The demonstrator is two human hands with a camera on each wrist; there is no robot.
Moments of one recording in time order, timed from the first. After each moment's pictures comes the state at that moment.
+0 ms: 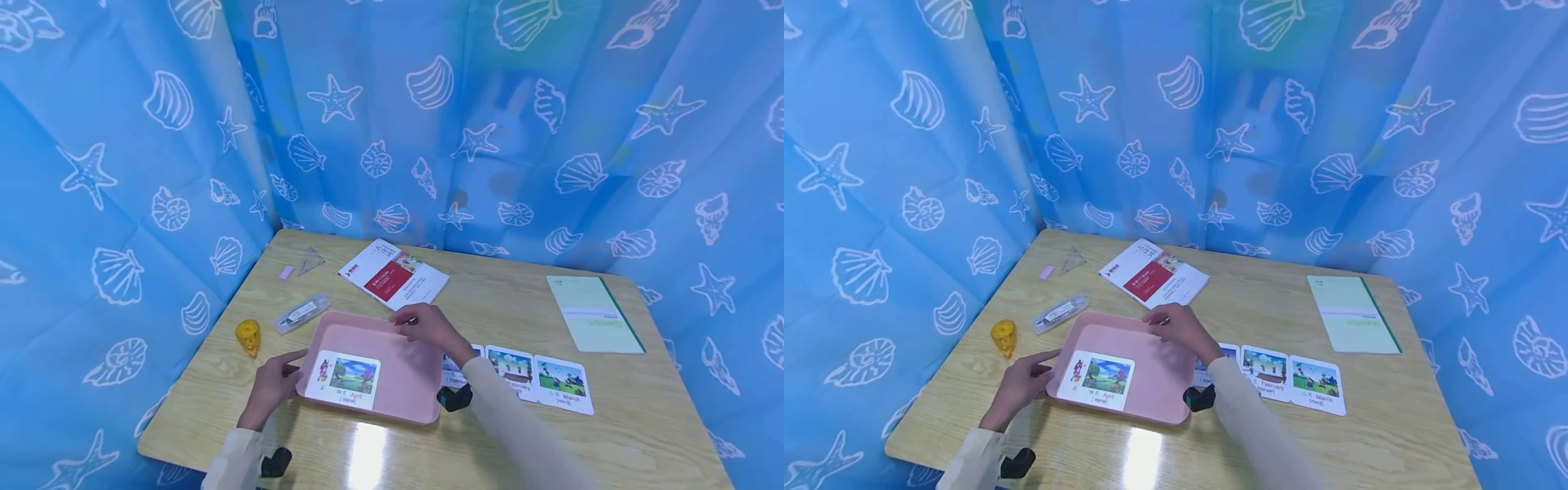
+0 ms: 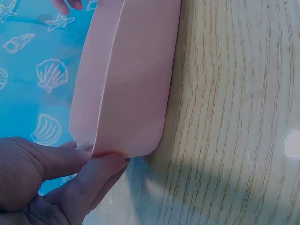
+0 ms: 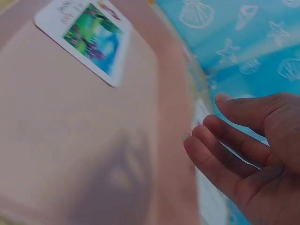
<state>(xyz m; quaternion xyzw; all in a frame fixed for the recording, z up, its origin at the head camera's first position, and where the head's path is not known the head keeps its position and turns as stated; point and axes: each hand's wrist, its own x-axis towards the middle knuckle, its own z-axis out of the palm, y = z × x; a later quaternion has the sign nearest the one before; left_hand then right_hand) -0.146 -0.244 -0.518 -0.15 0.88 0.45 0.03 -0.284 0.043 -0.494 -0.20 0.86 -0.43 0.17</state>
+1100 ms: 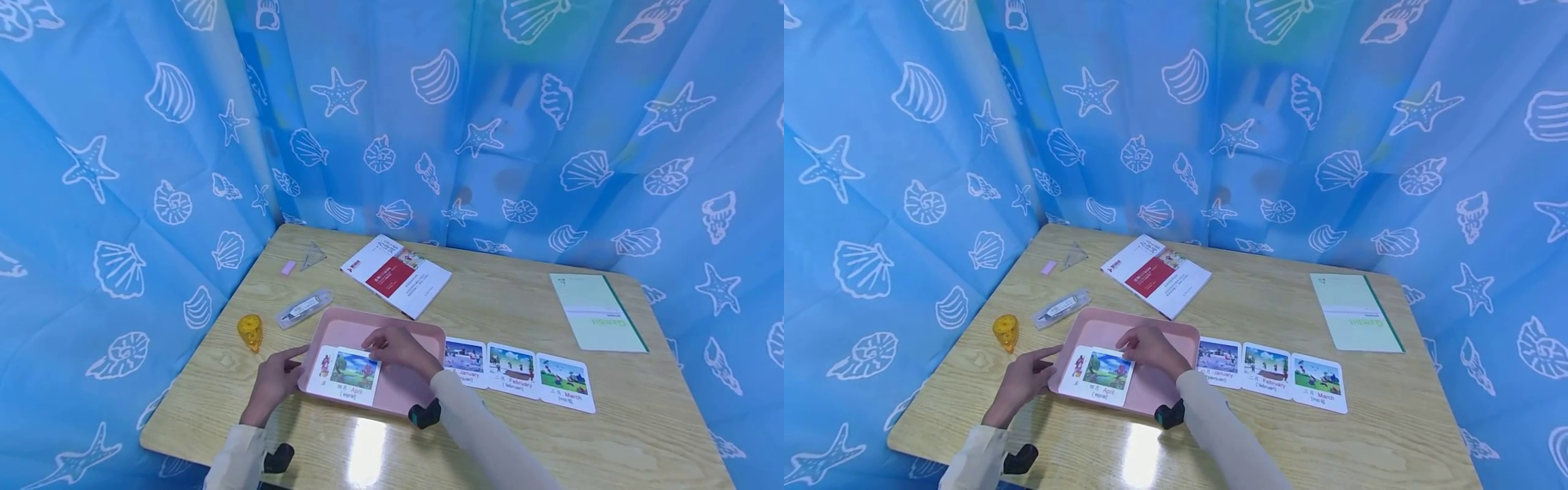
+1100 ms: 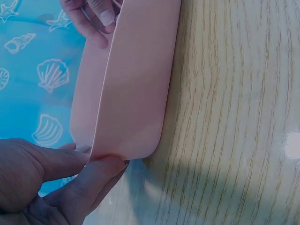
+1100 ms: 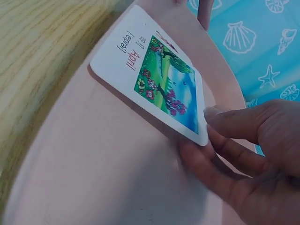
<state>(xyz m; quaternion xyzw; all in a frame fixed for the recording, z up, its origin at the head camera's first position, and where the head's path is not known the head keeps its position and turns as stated) -0.146 -0.244 -0.519 -0.14 0.88 0.45 0.02 -0.256 -0.006 -0.528 -0.28 0.84 -0.41 0.21</state>
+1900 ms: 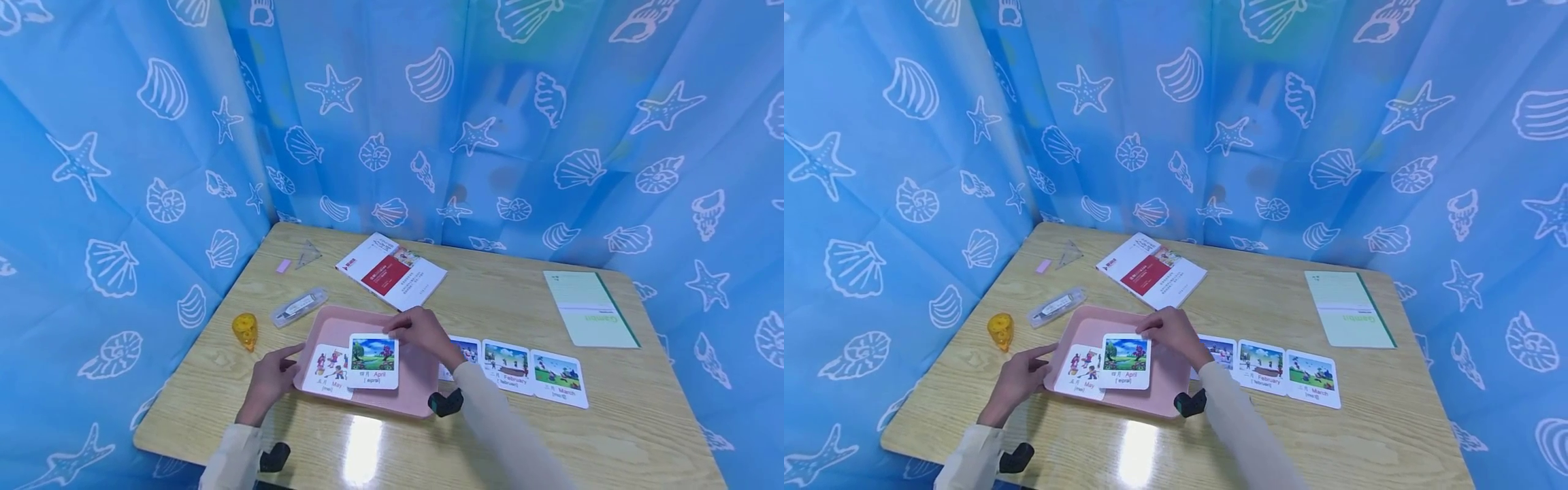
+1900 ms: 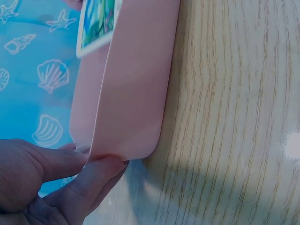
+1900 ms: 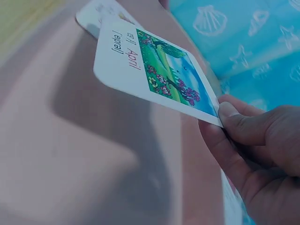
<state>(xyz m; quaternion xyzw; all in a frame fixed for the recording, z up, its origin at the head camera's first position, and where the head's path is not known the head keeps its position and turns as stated) -0.144 -0.243 -0.514 -0.14 0.88 0.45 0.03 -0.267 0.035 -0.504 -0.19 0.87 -0.43 0.16</state>
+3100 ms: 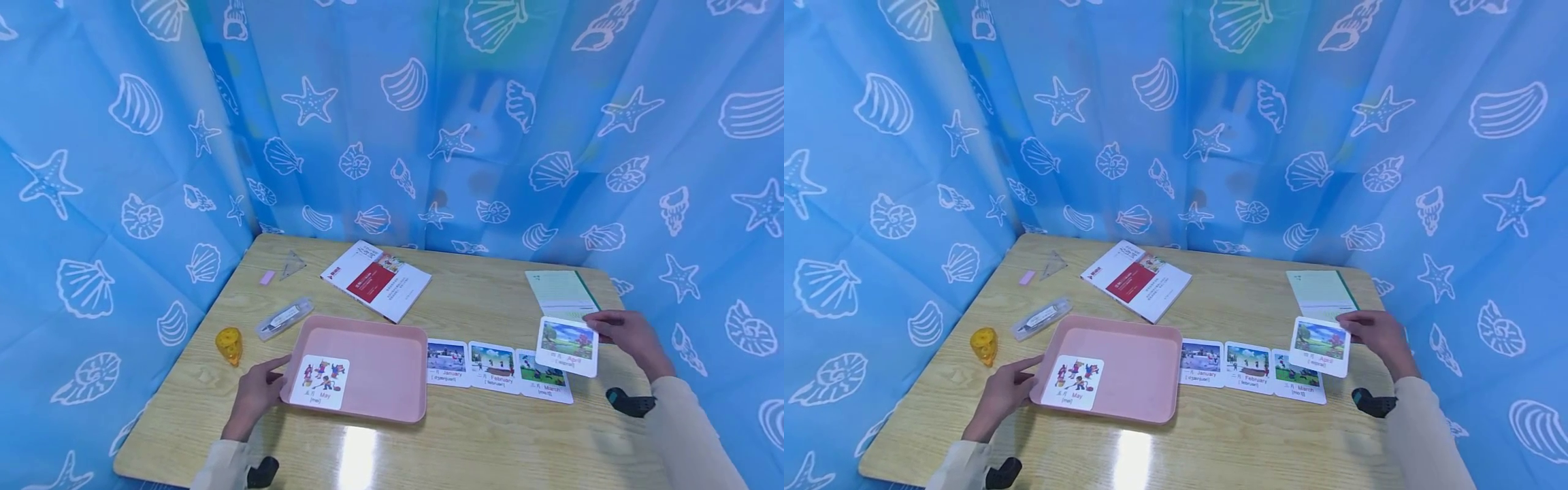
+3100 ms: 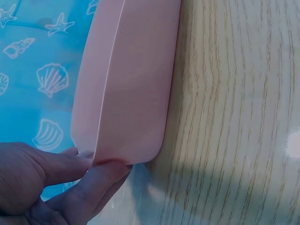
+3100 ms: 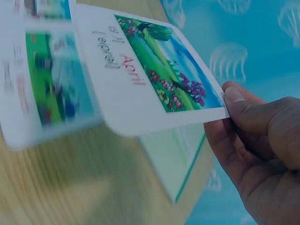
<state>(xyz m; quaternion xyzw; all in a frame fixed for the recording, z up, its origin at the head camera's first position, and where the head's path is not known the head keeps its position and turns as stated) -0.144 -0.239 -0.511 -0.17 0.88 0.43 0.06 -0.258 0.398 -0.464 0.01 0.91 -0.41 0.06</state>
